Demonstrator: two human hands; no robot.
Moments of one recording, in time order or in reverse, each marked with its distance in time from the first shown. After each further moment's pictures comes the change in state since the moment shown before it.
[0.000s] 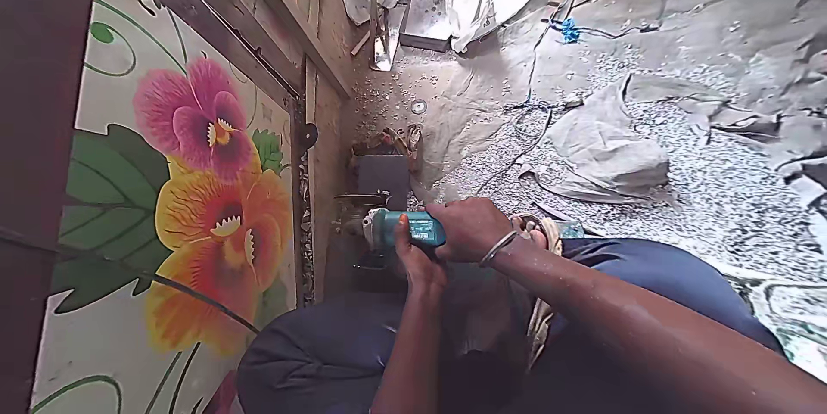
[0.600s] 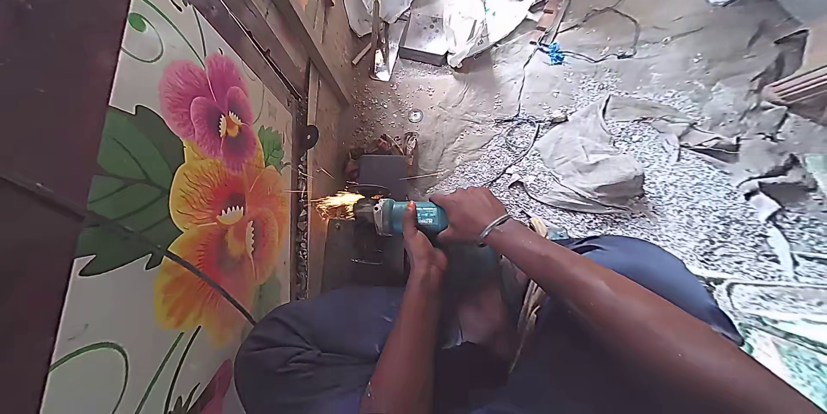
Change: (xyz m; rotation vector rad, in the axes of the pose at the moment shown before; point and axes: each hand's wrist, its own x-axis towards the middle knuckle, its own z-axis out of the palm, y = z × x) left_hand 0.012 -0.011 0.001 0.094 0.022 -0.056; right_hand 0.010 0.014 0.004 -0.051 0.023 0.053
